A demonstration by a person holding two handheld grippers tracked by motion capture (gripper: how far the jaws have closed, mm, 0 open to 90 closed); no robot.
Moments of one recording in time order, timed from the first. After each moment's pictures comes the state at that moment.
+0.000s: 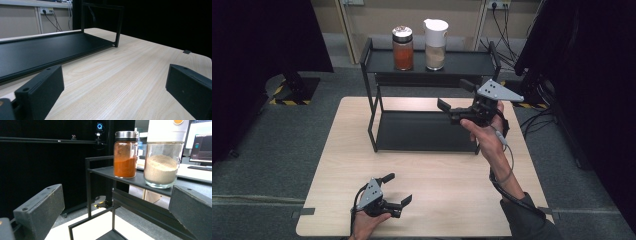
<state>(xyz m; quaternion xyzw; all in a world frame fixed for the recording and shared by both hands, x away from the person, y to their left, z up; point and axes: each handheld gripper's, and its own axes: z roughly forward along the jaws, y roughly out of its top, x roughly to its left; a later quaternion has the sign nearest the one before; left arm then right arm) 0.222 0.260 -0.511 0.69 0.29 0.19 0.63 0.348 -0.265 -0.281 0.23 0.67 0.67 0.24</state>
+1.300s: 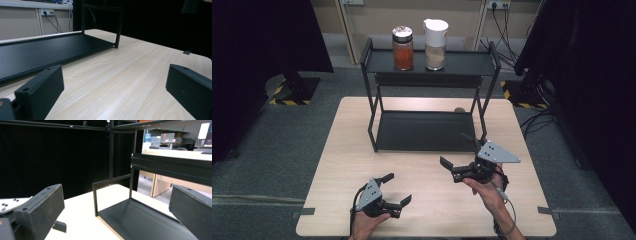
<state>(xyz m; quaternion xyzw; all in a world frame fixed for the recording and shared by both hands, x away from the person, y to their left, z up) 0.220 0.261 -0.512 0.69 0.29 0.20 0.63 0.274 -0.284 -0.386 0.23 0.69 0.66 0.21</state>
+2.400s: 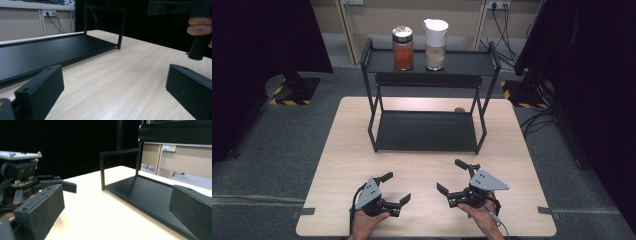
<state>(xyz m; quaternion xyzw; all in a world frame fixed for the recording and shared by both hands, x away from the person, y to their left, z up) 0.220 0.262 -0.512 0.69 0.29 0.20 0.63 0.245 -0.280 -0.458 0.24 0.71 0.64 0.20</state>
